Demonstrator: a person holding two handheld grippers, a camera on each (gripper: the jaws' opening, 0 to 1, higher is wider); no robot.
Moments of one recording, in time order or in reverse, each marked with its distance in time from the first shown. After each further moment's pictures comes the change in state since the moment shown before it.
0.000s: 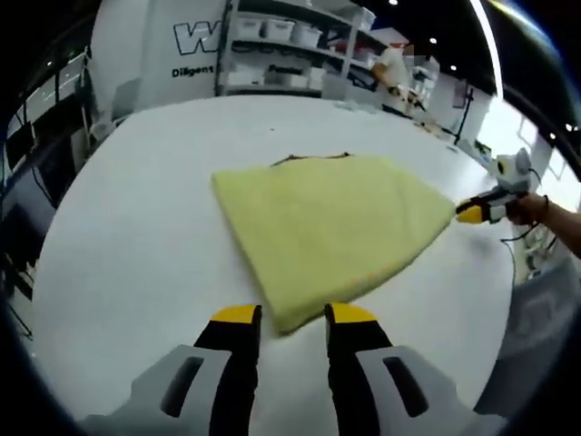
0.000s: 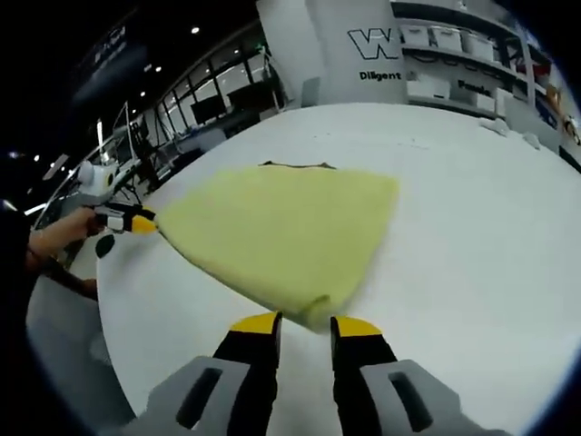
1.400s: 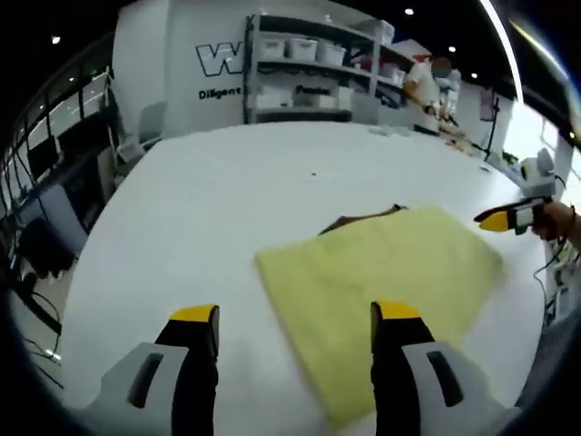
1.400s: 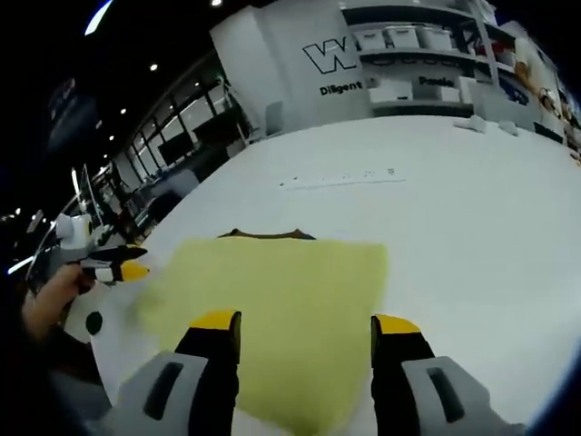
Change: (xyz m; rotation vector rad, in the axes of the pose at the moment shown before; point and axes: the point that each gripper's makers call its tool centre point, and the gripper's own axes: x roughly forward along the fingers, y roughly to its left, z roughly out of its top) left arm 0.025 0.044 0.081 0.018 -0.097 0.154; right arm 0.035 -0.015 0.085 0.170 -0.096 -0.067
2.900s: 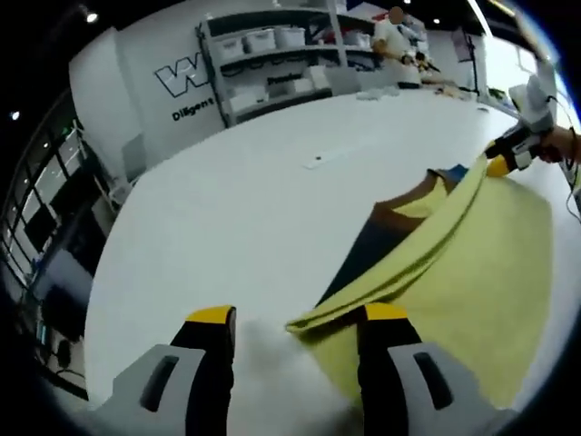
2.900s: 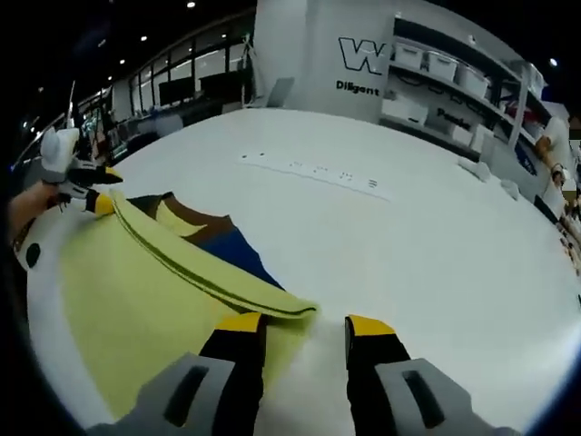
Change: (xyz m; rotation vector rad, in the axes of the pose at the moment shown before) left arm 0.086 0.031 0.028 0.261 0.019 0.084; right arm 0.063 -0.077 0.029 -0.272 0.050 -0.192
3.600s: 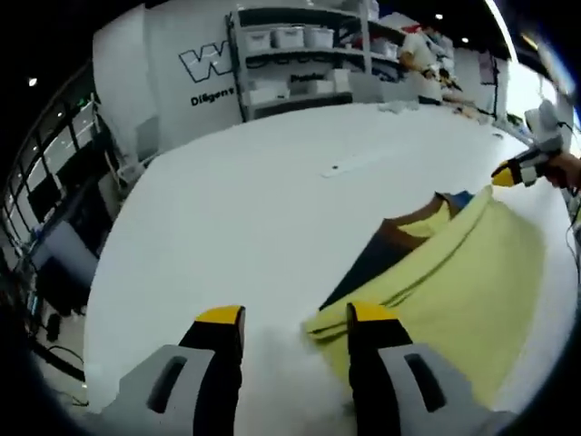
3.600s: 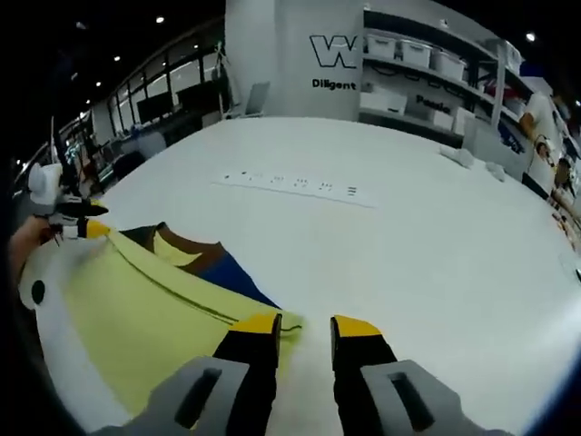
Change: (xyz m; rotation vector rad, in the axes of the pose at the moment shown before) left arm -0.024 0.006 0.007 -0.026 -0.005 -0.031; right arm -0.037 0.001 0.013 0.050 0.010 -0.014
